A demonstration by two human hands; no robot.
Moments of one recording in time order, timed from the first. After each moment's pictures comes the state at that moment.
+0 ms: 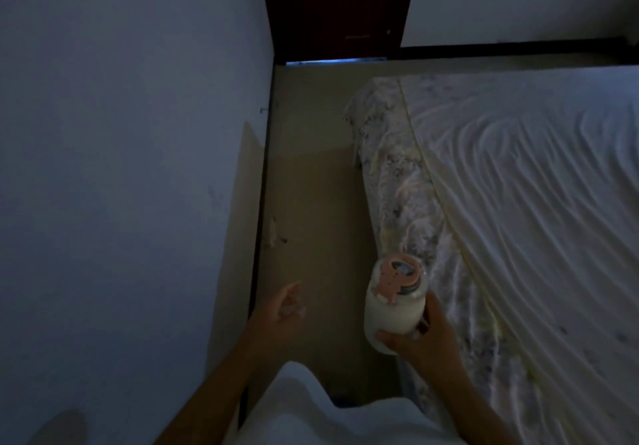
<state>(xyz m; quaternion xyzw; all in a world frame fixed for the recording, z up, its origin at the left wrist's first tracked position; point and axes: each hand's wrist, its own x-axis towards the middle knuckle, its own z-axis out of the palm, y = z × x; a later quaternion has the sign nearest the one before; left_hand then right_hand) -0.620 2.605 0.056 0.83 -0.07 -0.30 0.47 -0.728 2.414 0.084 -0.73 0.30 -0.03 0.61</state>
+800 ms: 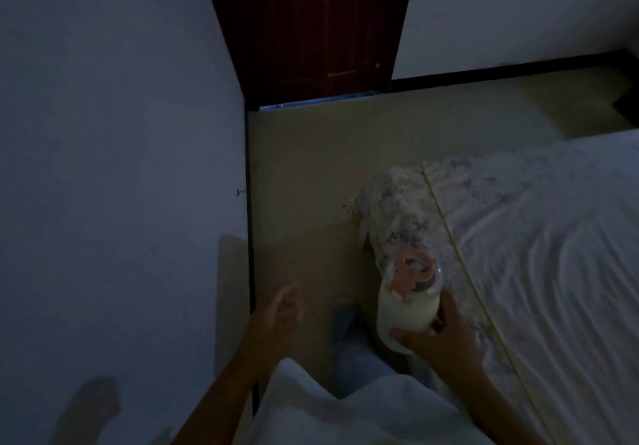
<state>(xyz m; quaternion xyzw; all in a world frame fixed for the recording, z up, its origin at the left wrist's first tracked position) -0.083 2.438 0.051 0.81 -0.10 -0.31 0.48 -0.211 2.243 0.067 -0.72 0.36 -0.07 0.59</state>
